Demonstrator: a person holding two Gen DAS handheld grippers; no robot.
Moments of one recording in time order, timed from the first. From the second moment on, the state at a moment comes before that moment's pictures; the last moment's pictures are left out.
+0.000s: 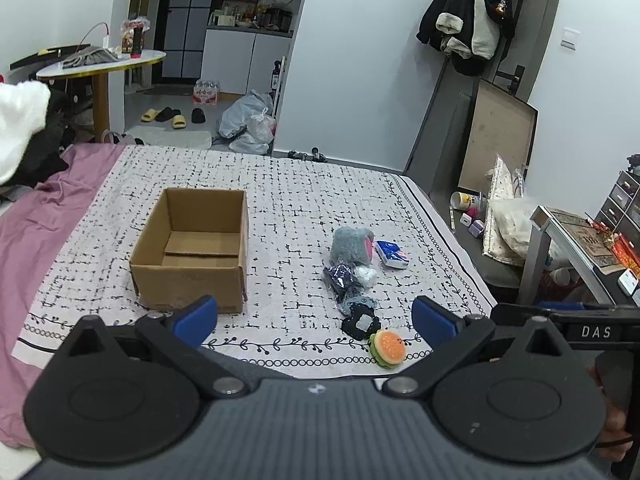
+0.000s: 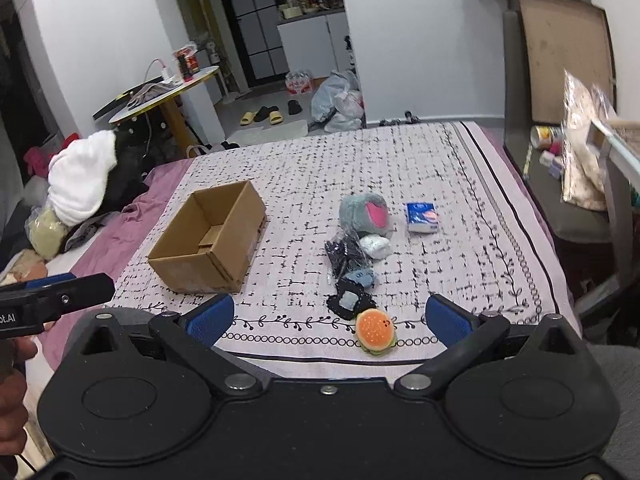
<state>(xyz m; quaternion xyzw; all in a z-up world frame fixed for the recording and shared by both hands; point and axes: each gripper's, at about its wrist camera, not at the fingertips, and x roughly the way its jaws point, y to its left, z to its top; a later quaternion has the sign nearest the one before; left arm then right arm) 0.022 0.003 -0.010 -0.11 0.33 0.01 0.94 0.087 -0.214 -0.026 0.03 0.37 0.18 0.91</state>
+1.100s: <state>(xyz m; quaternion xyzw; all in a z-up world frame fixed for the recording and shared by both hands) 0.132 -0.019 -0.097 -0.16 0.42 0.00 0.89 0.183 -0.232 -0.111 0.12 0.47 0.15 0.86</state>
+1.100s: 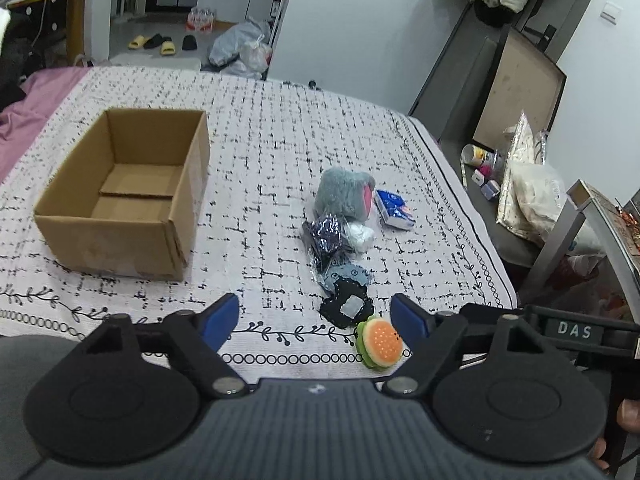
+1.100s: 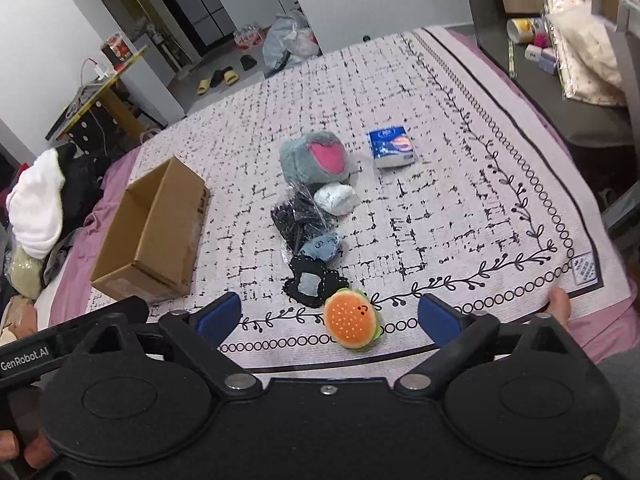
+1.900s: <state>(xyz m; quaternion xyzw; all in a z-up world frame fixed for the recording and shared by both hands) 0.220 -0.028 -0.181 -0.21 0.52 -0.01 0.83 0.237 -0.224 -0.192 0.18 0.58 0.13 0.79</state>
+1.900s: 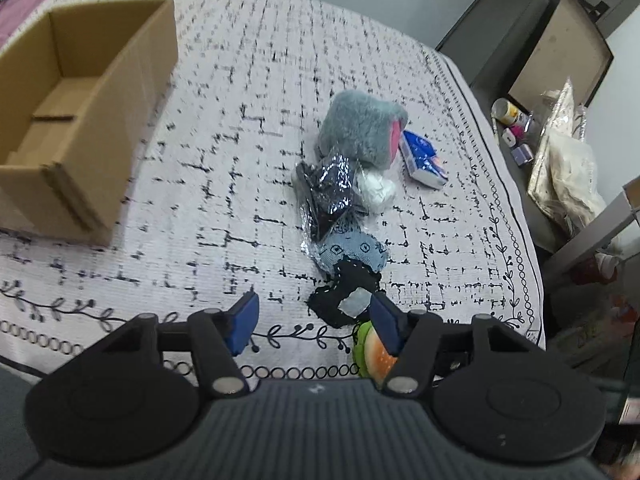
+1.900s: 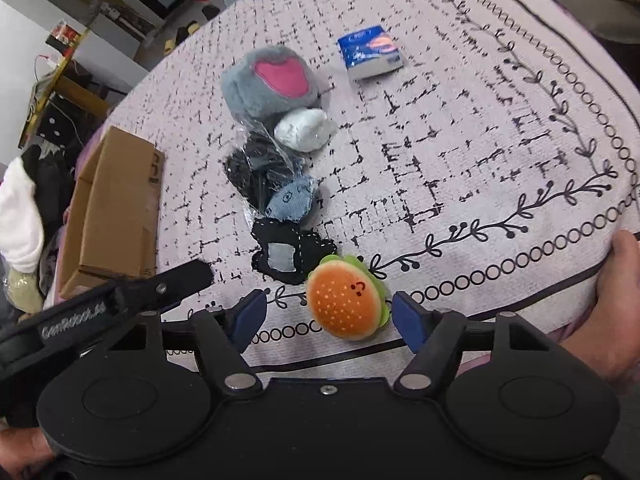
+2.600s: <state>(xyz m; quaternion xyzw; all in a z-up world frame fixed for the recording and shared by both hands) 0.278 -0.064 -0.236 -0.20 0.59 -0.06 0.78 0.270 -0.193 -0.237 0.11 0.63 0.13 0.76</state>
